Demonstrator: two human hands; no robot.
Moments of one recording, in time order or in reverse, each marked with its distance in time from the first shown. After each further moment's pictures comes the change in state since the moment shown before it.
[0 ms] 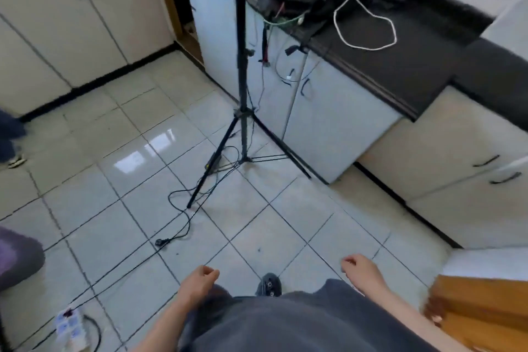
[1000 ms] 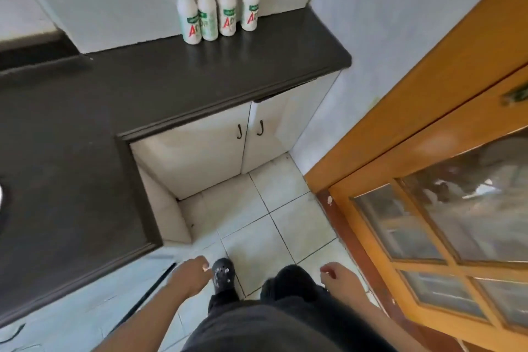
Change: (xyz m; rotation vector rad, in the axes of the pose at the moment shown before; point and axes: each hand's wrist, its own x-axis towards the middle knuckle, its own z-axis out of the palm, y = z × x) left_hand 0.161 0.599 0.202 1.369 -0.509 0.724; right_hand 0.086 0.151 -0.184 0.803 0.292 0.804
